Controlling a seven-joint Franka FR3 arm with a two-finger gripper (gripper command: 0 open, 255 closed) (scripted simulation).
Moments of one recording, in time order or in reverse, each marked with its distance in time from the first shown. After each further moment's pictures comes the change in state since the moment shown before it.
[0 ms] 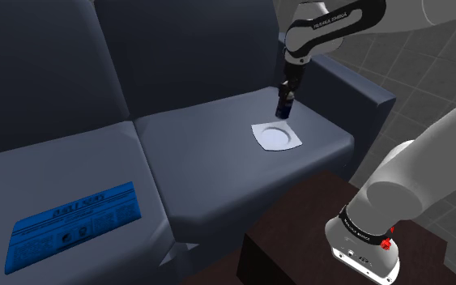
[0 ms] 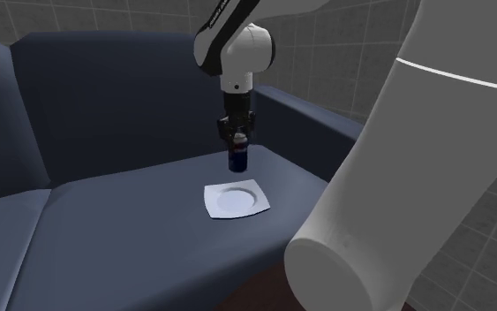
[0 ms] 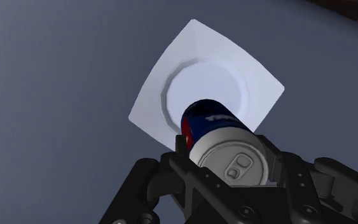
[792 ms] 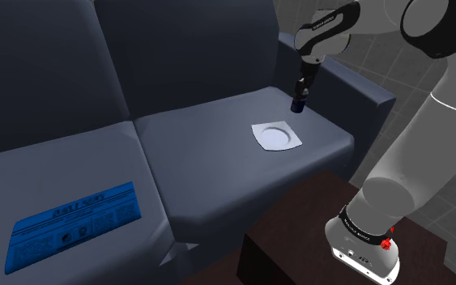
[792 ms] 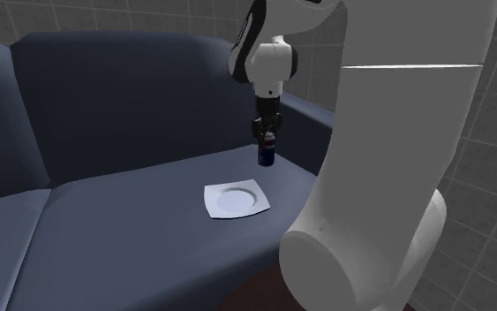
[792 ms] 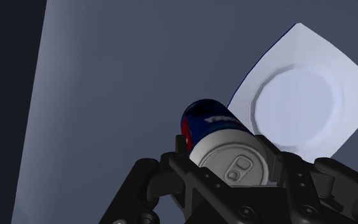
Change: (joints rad) arm -0.107 0.257 -0.150 0.197 0.101 0.051 -0.312
